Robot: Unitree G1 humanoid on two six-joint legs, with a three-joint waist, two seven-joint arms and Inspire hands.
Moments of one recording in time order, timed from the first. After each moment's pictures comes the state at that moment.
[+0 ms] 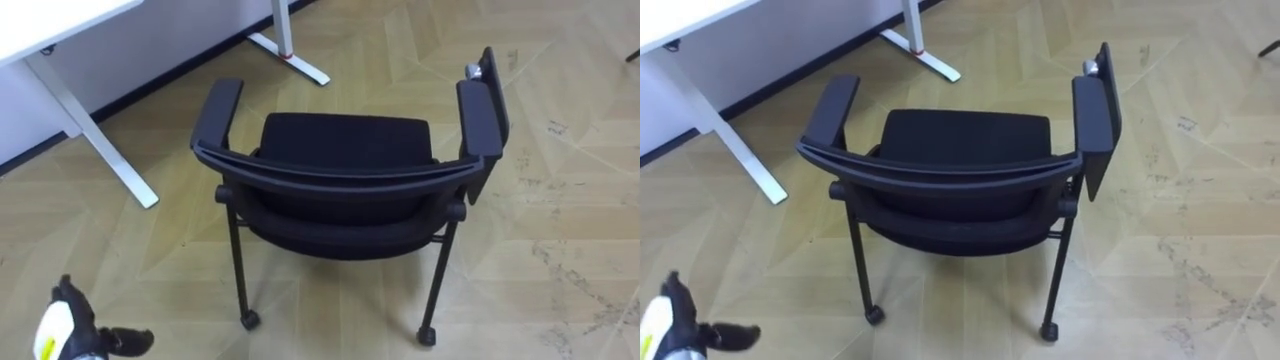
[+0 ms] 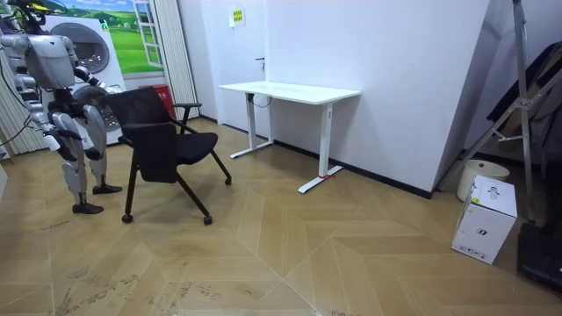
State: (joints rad) left arm 0.01 0.22 0.26 0.82 0.52 -0.12 0.53; right arm 0.06 -0.20 -0.17 1.27 0.22 -0.06 0.15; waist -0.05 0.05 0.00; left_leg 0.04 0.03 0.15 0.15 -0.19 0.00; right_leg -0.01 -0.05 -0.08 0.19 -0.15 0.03
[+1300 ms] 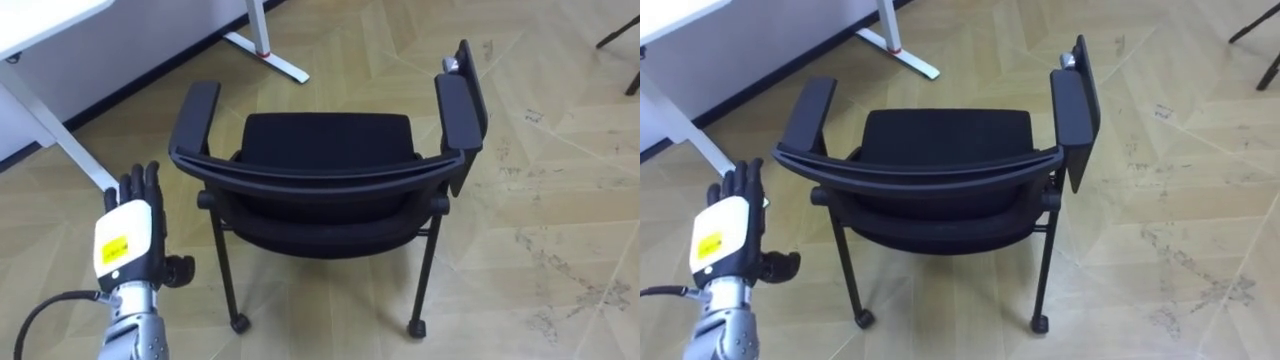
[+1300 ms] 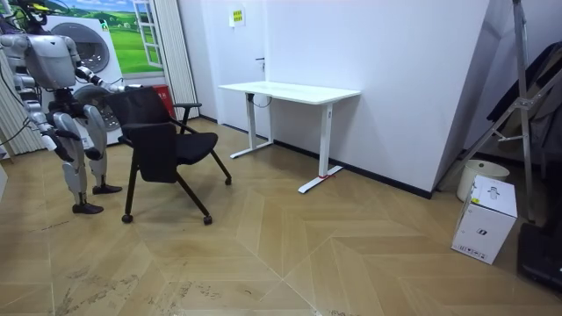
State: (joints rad) left arm 0.01 0.22 0.03 0.52 0.91 -0.09 0.56; right arm 0.05 -0.20 -0.15 1.28 0.25 -0.05 0.15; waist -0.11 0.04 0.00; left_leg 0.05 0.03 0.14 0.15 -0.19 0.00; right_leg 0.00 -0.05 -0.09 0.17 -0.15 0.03
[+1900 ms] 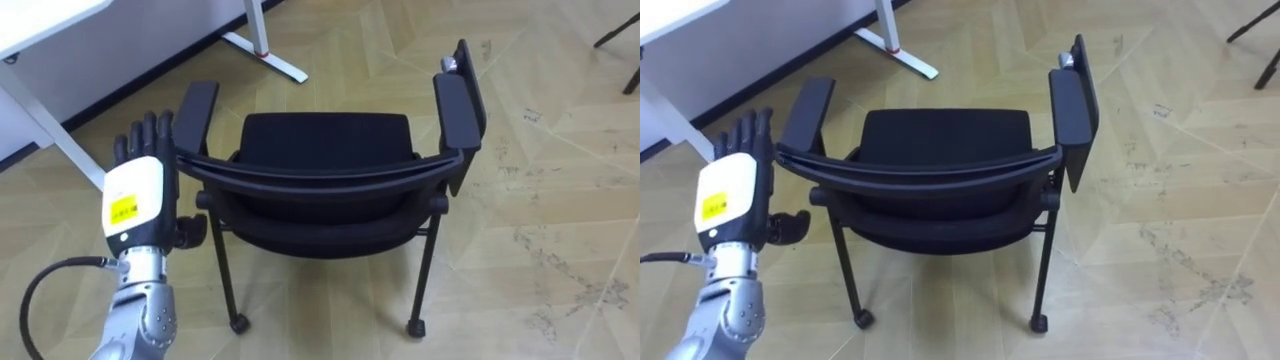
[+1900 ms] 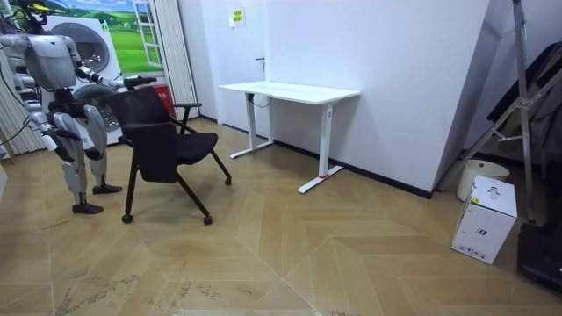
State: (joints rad) left arm -0.01 0.23 -0.01 0.37 0.93 -0.08 0.53; right arm 0.04 -0.20 -0.12 1.29 0.25 -0.05 0.14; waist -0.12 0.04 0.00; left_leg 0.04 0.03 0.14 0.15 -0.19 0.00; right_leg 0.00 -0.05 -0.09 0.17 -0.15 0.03
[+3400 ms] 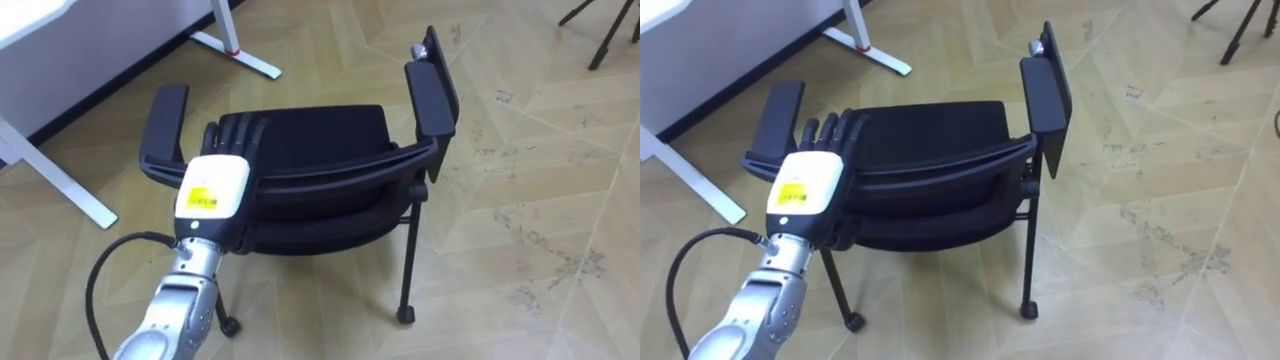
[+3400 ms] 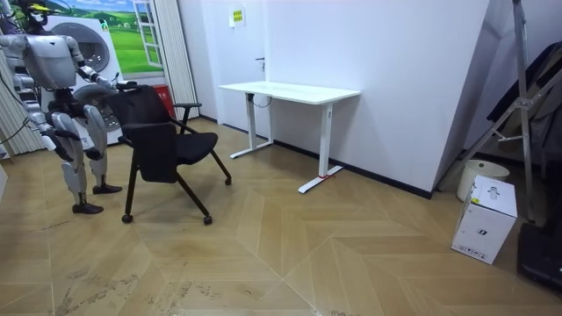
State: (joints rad) left arm -0.05 0.27 -0.26 0.35 1.12 -0.03 0.43; right arm 0.00 -0.21 -0.06 1.32 0.28 -0.04 0.17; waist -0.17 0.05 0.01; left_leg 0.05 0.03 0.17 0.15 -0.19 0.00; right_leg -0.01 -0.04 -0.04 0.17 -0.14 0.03
